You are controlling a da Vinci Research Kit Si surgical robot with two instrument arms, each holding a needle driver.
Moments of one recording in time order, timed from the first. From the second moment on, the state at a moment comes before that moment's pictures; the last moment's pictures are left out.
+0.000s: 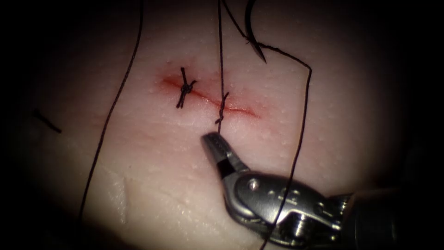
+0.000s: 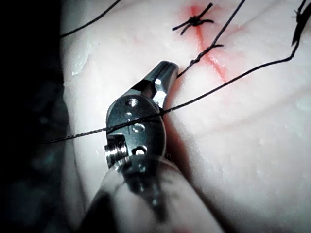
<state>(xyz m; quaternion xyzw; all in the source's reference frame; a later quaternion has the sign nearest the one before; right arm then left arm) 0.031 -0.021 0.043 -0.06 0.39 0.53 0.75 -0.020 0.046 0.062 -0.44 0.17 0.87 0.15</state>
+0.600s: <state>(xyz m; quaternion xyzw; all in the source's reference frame) 0.030 -0.018 0.041 0.02 0.46 0.48 0.74 -0.020 0.042 0.059 -0.47 0.14 0.86 0.14</state>
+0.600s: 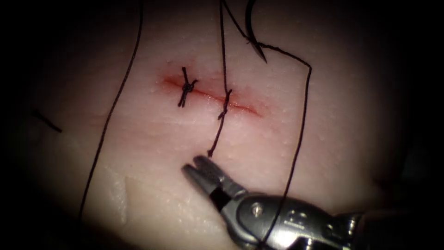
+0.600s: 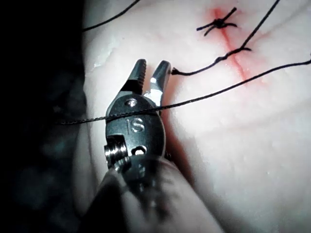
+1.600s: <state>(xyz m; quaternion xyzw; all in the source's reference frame) 0.026 -0.007 0.042 0.10 0.55 0.33 0.76 -0.018 0.021 0.045 -0.58 -0.01 0.80 0.12</state>
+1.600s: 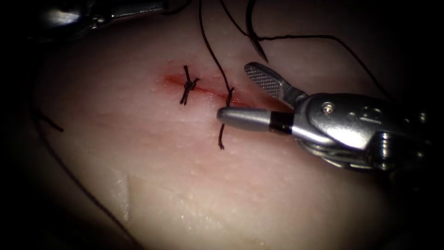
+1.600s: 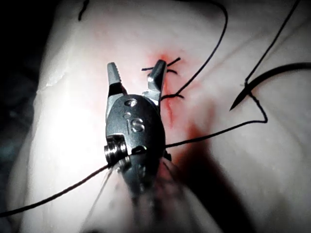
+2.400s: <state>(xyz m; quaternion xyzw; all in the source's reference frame) 0.028 -0.004 0.050 0.08 0.60 0.27 0.75 -0.019 0.013 0.045 -0.62 -0.06 0.77 0.13</state>
